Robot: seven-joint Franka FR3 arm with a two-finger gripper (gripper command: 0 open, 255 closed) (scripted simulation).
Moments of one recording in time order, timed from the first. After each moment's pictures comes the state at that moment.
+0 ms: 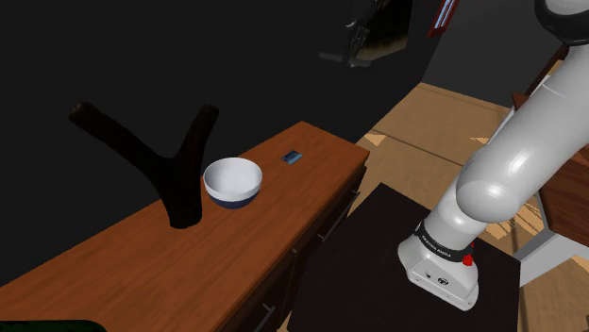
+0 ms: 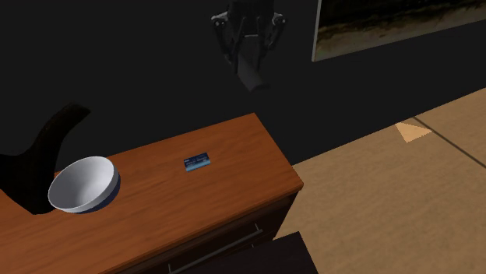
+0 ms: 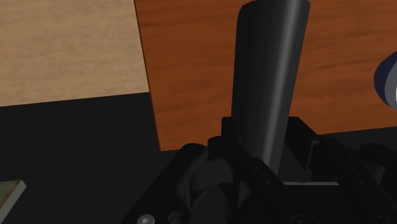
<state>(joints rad) 0.00 -0.10 -0.31 -1.74 0.04 1.60 -0.34</state>
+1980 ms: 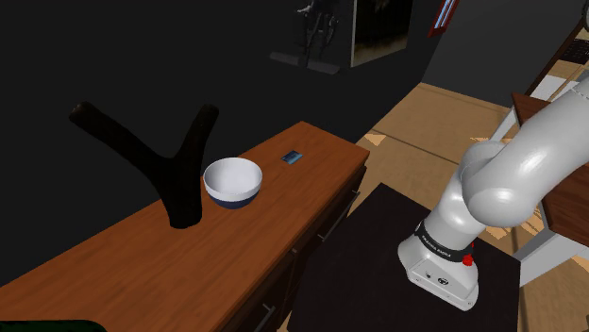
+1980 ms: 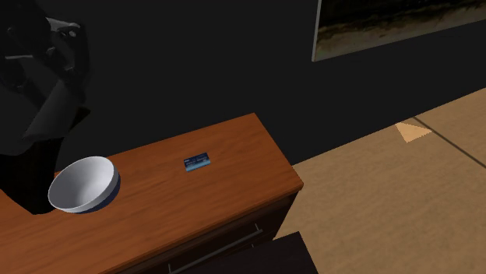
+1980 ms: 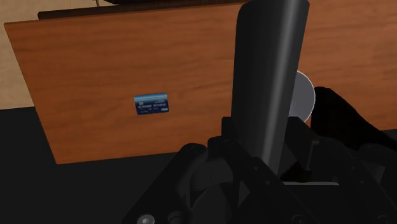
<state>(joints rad) 0.21 -0.30 0.06 -1.87 0.10 1.57 0.23</state>
